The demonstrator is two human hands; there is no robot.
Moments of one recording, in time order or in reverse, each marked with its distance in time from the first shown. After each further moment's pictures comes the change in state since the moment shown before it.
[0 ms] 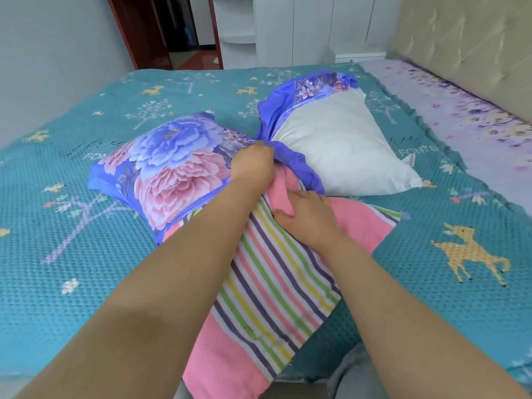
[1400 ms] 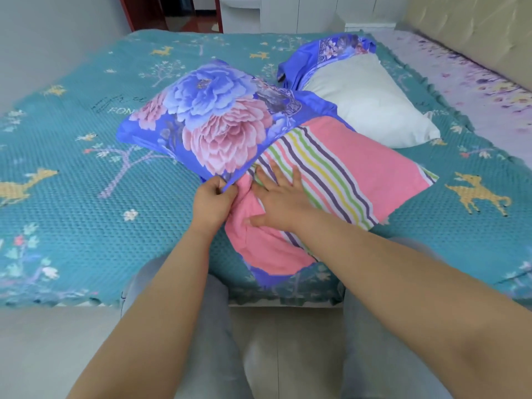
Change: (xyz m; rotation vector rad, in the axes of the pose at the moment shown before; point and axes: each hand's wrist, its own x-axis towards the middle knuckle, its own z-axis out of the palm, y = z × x) left_hand -0.223 -0.149 0.030 -1.124 0.095 -0.464; right_hand -0.066 -0.138 0.059 -0.337 -0.323 -0.235
